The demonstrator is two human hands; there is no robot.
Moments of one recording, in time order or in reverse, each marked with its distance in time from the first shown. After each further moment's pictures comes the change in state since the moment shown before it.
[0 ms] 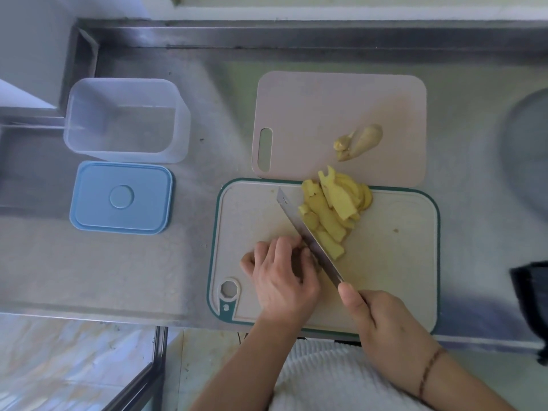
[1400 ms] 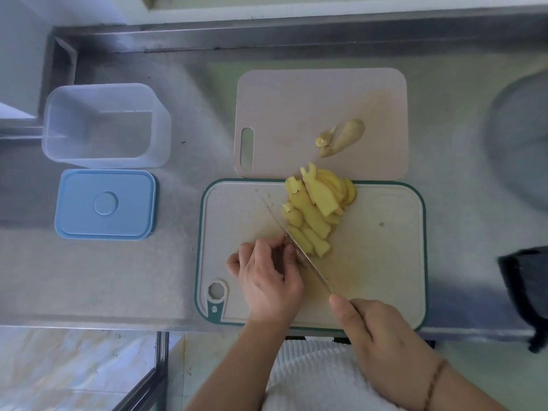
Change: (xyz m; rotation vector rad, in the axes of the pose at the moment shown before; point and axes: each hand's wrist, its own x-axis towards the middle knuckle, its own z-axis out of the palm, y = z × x) left_hand -0.001 0.001 0.002 -0.059 0.031 -0.030; right_hand -0.016 0.005 -0.006 0.074 -0.018 -0.017
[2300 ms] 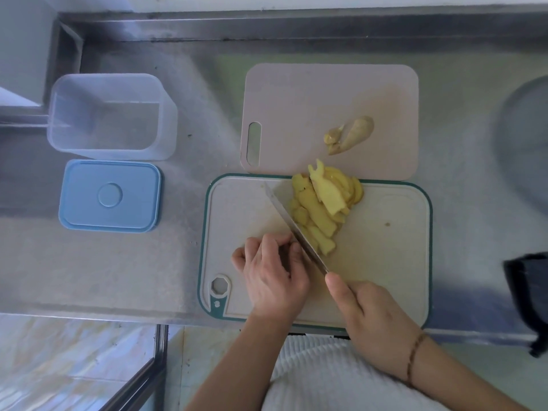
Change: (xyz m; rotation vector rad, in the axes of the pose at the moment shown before) left_hand 0.001 0.001 -0.001 0.049 -0.025 0.024; right_hand 0.024 -0.005 0.003 -0.058 -0.029 0.014
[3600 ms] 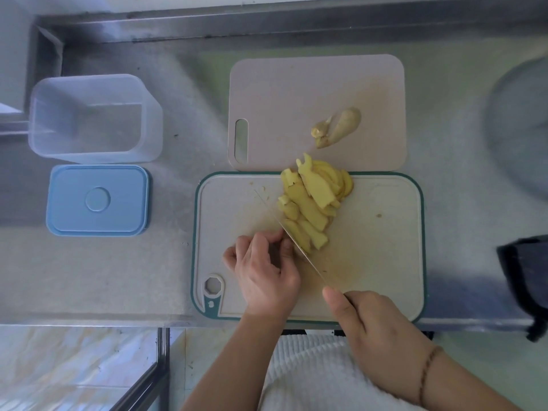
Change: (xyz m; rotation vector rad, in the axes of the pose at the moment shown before) left_hand 0.001 -0.001 0.000 -0.059 0.007 -0.020; right_hand -0.021 0.004 -0.001 -0.018 -0.028 0.009
